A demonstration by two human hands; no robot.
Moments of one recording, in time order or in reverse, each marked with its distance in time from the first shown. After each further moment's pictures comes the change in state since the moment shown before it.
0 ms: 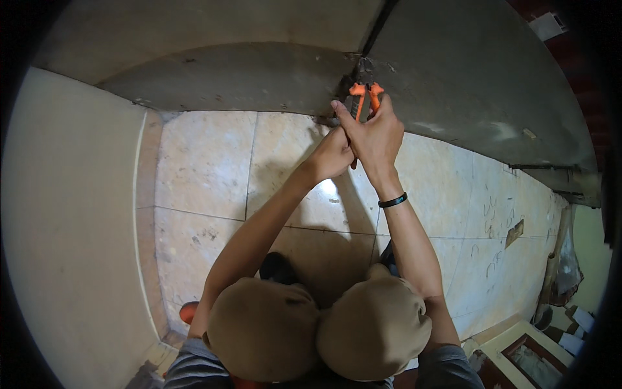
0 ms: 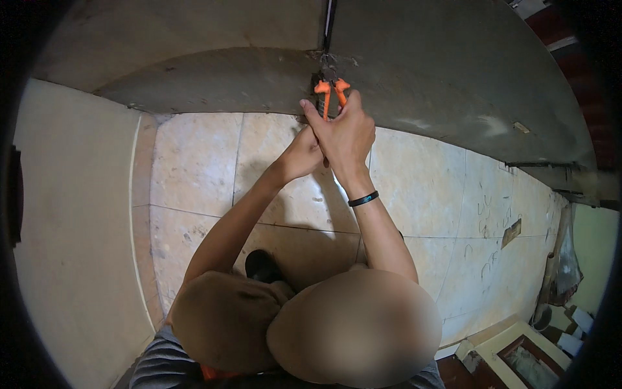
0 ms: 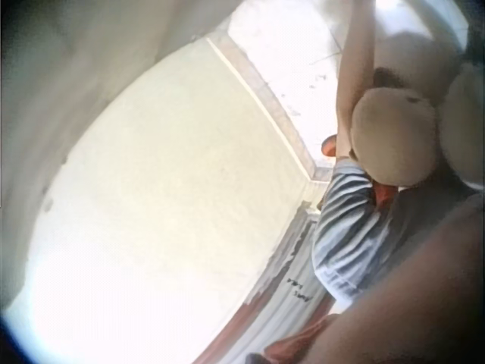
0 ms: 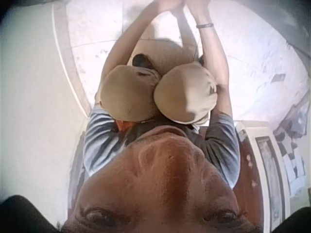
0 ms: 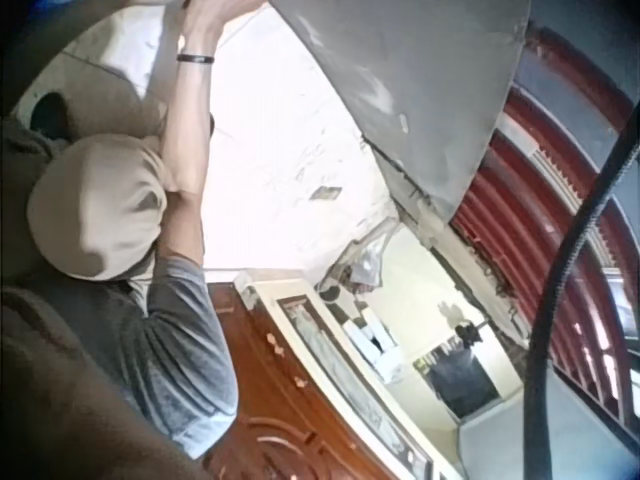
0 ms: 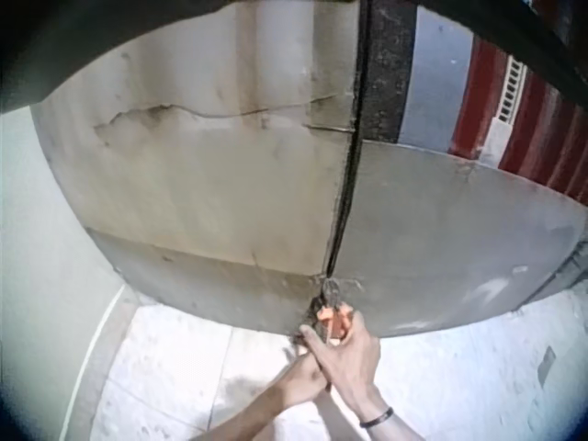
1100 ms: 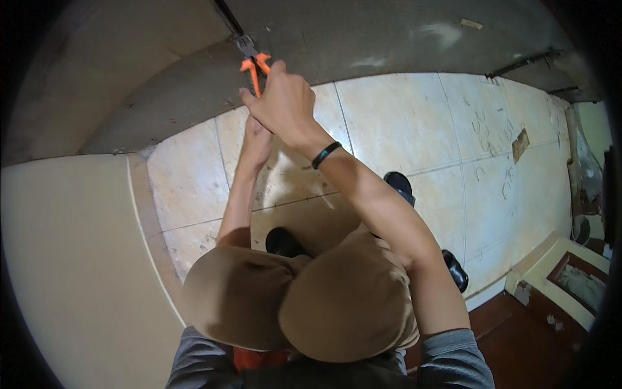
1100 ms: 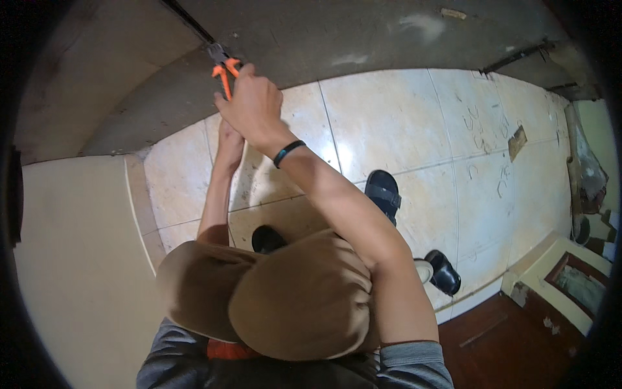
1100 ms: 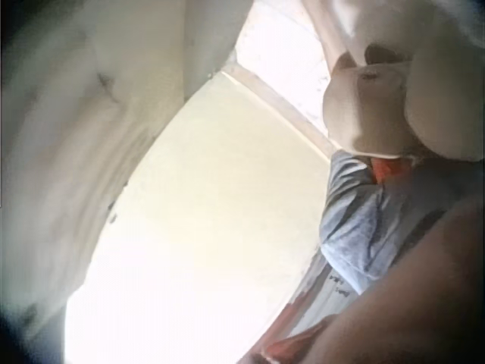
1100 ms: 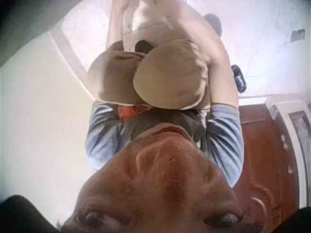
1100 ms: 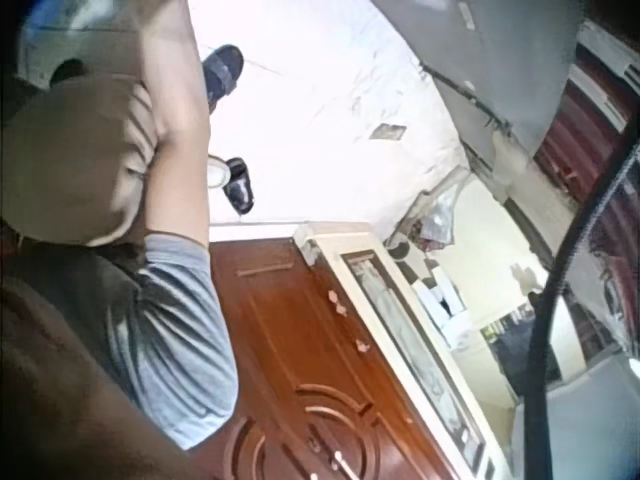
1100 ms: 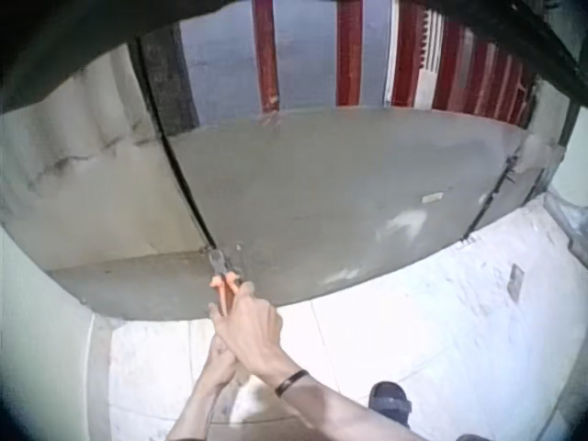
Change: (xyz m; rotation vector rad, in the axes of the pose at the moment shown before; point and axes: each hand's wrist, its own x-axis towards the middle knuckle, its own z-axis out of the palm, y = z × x) left_hand -0.046 0.013 0.010 -0.105 0.242 0.082; right_hand -0.020 -0.024 -0.029 0.092 -0.152 0.068
